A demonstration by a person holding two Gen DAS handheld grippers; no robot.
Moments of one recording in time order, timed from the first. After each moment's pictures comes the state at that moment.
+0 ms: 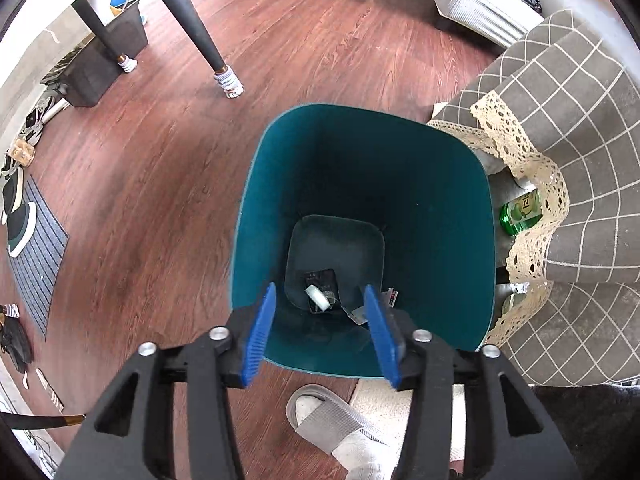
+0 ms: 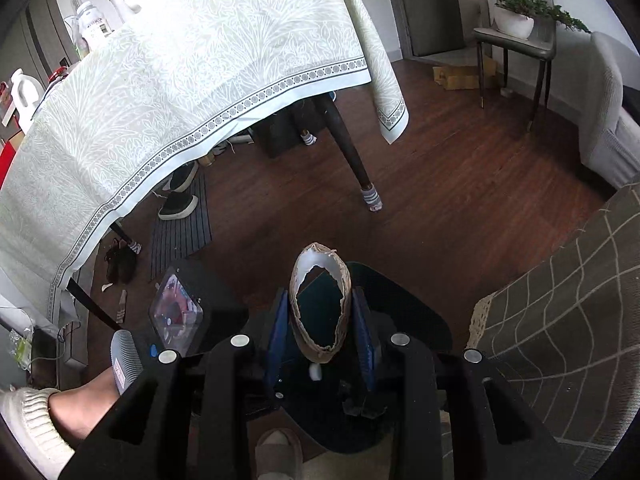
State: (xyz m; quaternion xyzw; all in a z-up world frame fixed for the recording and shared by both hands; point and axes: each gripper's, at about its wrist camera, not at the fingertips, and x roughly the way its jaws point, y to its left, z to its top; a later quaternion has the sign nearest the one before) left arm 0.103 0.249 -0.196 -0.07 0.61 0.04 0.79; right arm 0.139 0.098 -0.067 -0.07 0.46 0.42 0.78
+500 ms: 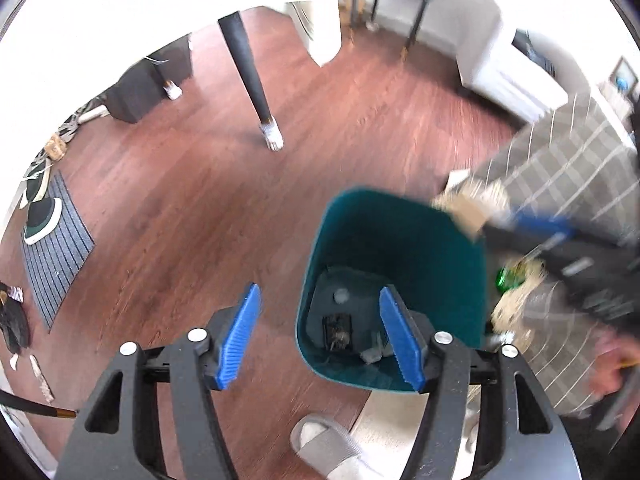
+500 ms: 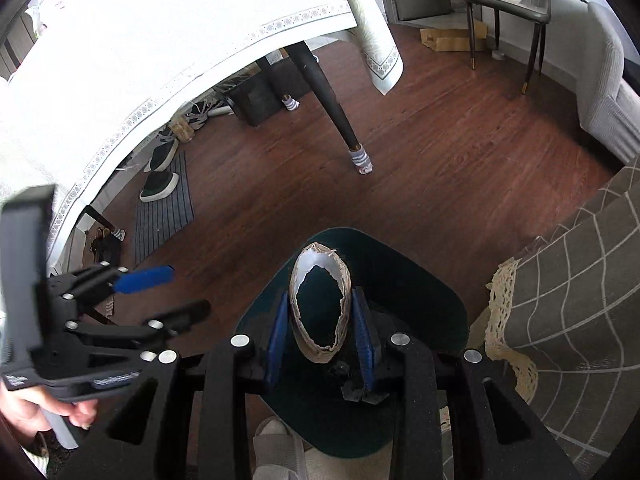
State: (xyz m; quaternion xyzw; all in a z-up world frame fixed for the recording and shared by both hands) left arm 0.078 0.291 -0.122 -0.12 0.52 0.09 0.84; right arm 0.152 0.122 -0.121 -0.08 0.51 0.38 0.76
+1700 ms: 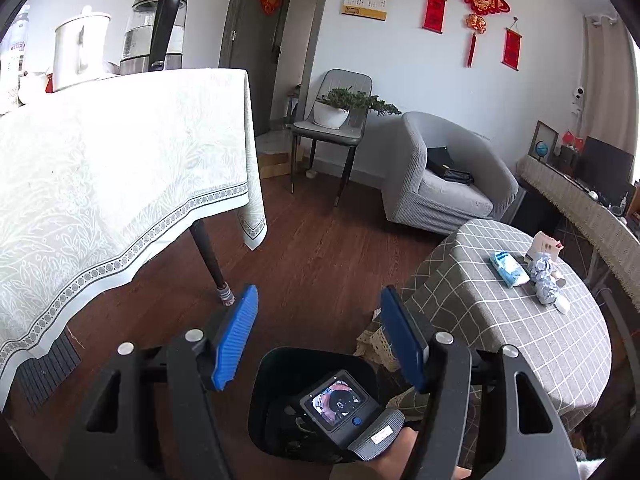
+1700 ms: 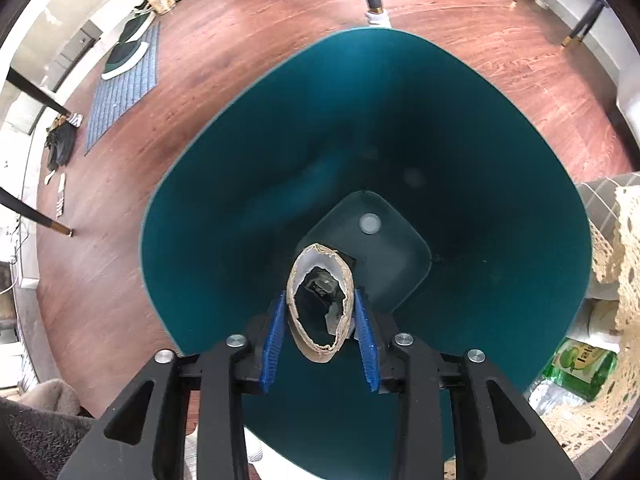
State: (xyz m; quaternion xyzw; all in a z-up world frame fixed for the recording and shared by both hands) left arm 0.035 0.245 0.053 -0.10 0.28 0.02 0.95; right arm 0.116 0.177 -0.261 -0.23 0.62 0.35 0.66
